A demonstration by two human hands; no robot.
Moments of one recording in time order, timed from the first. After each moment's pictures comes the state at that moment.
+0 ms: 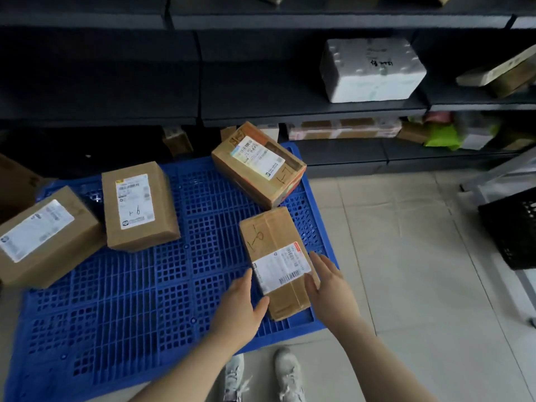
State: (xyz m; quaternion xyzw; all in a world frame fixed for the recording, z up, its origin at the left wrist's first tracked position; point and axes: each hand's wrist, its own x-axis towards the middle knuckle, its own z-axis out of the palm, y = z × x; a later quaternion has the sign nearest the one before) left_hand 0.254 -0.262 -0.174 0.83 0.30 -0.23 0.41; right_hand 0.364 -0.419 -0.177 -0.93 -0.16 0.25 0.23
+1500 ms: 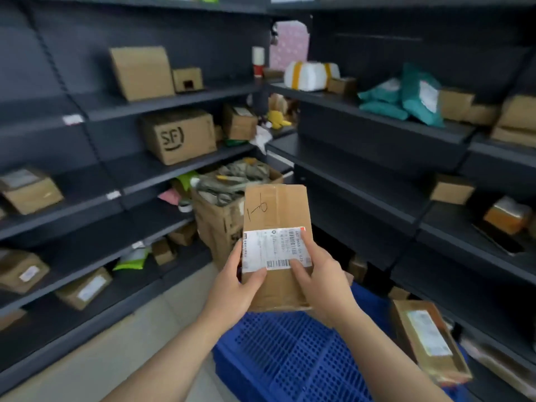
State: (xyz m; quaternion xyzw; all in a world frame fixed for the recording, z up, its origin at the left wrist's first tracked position) left_hand -0.002 -0.187 0.148 0.61 0.54 0.37 0.43; right_hand 0.177 -0.202 0.168 -0.66 -0.64 0.22 0.32
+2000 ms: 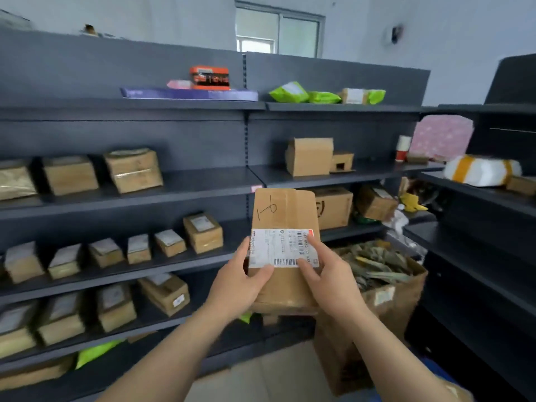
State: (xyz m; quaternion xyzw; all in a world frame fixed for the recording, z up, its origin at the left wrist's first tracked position) left_hand -0.336 -0.130 0.273 0.55 0.66 0.46 0.24; right_hand -0.165 -0.081 0.278 -0.49 -0.75 0.23 0.38
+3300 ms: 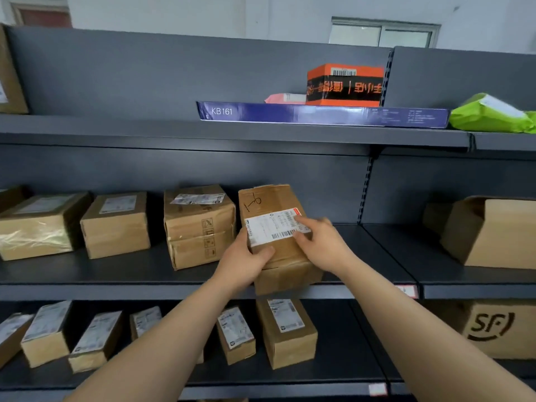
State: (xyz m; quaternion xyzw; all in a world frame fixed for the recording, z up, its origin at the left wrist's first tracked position) left_hand -0.736 0.215 0.312 0.45 0.71 0.52 0.17; right_hand -0.597 0.330 0.339 -0.35 -0.86 0.24 0.27
